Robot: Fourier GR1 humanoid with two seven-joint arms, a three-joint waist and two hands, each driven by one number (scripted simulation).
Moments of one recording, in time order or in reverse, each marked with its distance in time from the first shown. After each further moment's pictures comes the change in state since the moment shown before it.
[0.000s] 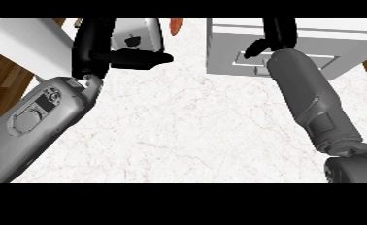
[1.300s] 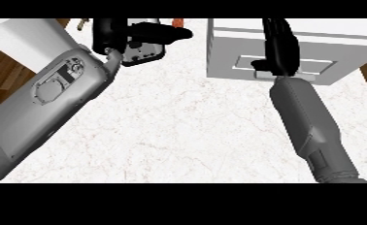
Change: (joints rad) left arm -0.207 -0.071 -0.042 0.191 0.046 0.029 0.029; right arm 0.288 0.033 0.223 -0.316 0.174 -0.071 0.243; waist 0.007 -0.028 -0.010
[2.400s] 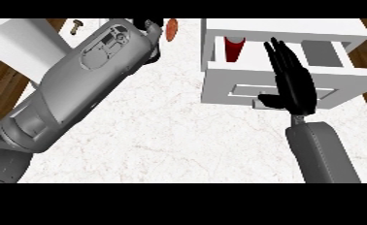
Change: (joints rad) left arm -0.246 -0.177 -0.004 0.322 0.057 0.034 -0.087; right arm 0.443 -0.009 0.161 -0.636 -0.093 0.354 -0.028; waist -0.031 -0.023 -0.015
